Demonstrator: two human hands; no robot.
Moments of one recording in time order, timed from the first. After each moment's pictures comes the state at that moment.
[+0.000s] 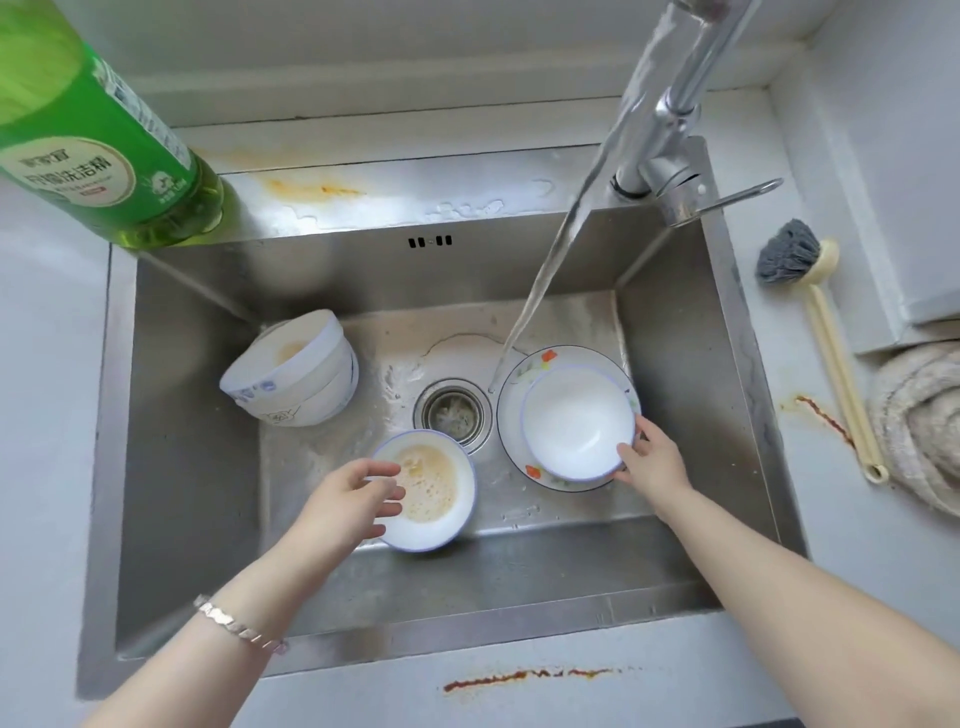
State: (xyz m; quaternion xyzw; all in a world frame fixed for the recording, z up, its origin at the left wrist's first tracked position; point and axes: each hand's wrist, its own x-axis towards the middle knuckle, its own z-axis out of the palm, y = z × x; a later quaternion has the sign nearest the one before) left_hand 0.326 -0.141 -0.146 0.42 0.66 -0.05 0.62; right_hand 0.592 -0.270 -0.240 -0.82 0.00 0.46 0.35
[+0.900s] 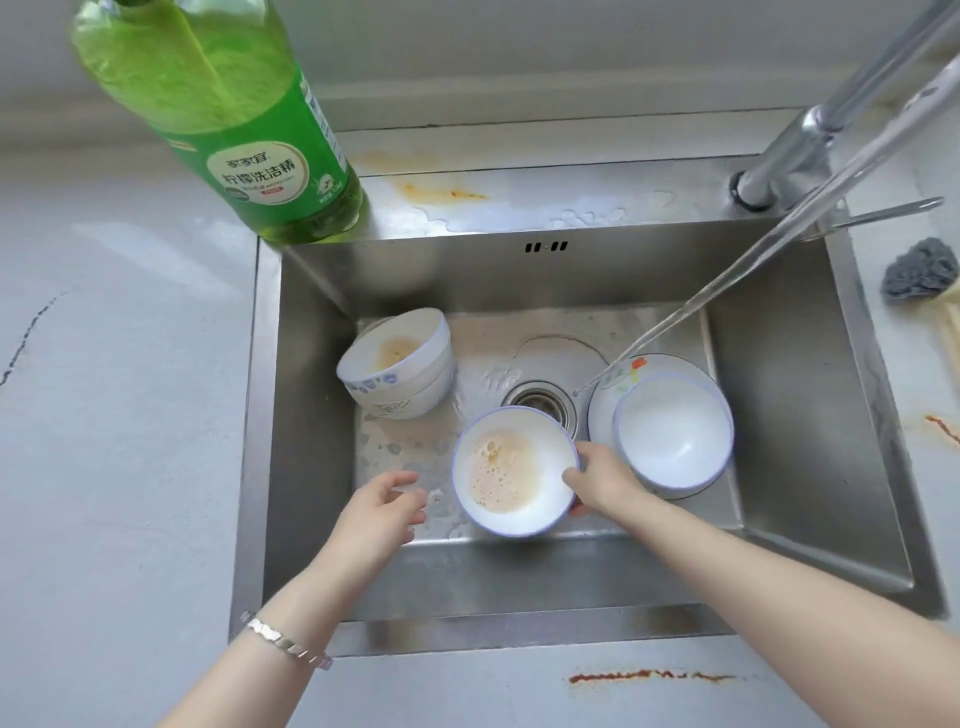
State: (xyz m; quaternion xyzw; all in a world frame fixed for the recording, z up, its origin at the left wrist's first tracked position) left_hand 0.241 -0.122 -0.140 0.41 0.67 -0.01 0.62; right_hand 0.455 -0.190 -0.206 -0.80 -0.26 0.53 0.08
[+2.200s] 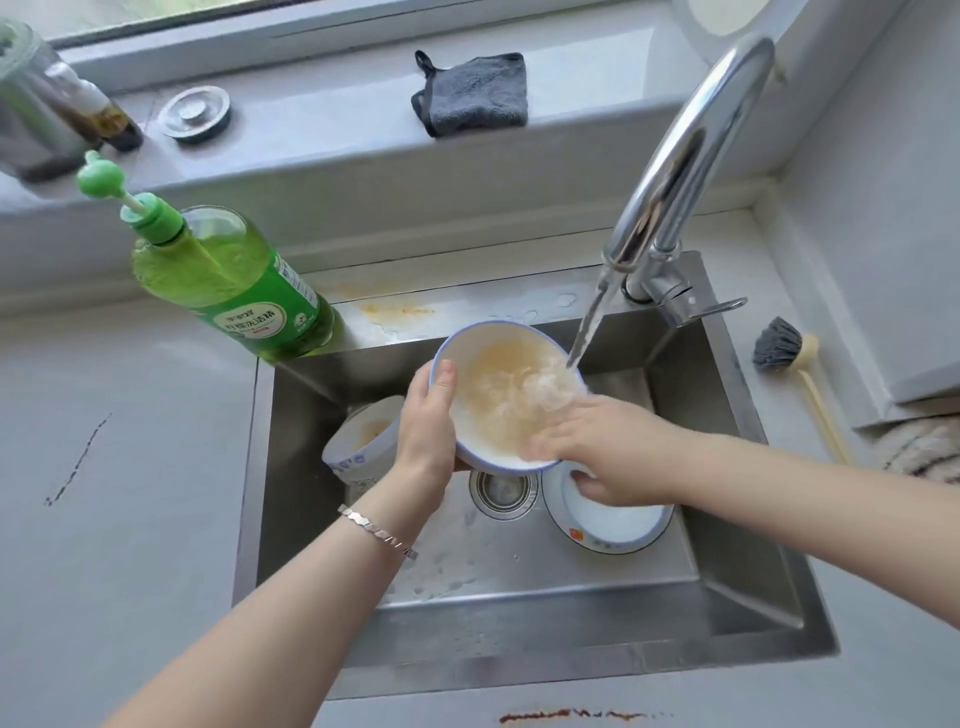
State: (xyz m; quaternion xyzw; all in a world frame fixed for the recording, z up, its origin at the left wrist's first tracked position) left_hand 0.411 -0.088 -0.032 0.41 0.61 0.23 0.64; right_hand 0.571 -0.165 -0.033 -0.53 -0.82 0.23 -0.03
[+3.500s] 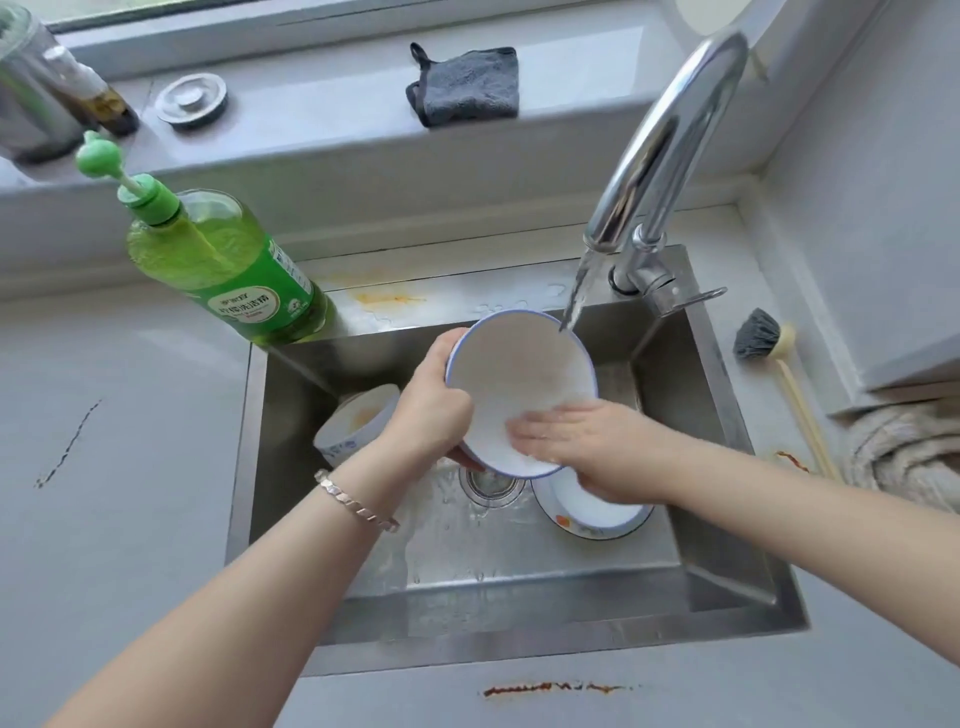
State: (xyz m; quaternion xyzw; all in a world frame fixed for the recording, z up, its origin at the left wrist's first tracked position) left_hand 0.415 -0.095 -0.001 0.56 0.56 0.11 0.59; right_hand 0.576 -0.185 -0.055 -0.51 -0.84 0.18 0.00
